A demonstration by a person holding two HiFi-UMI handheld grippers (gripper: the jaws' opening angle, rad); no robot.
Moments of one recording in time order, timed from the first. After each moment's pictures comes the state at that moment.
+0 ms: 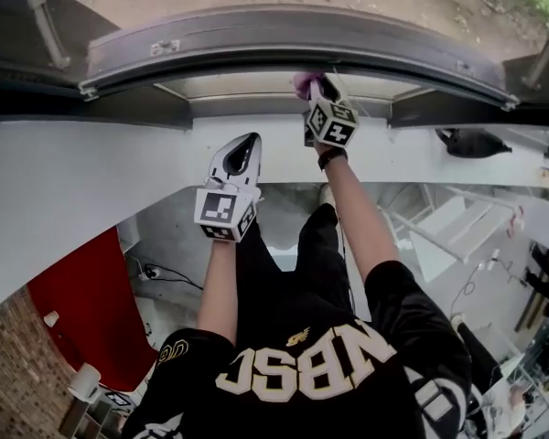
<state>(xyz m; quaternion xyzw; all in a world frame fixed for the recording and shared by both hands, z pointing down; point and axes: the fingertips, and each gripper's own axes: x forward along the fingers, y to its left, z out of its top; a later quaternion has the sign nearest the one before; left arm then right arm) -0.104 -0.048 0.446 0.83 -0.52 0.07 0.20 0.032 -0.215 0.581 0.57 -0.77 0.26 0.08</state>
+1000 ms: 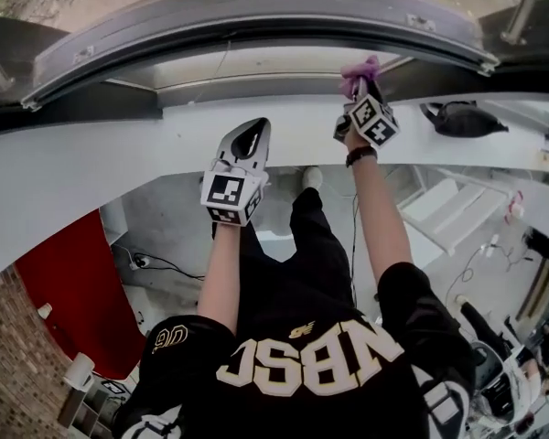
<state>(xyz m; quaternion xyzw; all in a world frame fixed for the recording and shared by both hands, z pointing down) 0.035 -0.051 0.482 0.84 -0.49 0.08 0.21 0.288 -0.184 0.620 0.68 -0.65 0.33 0.03</state>
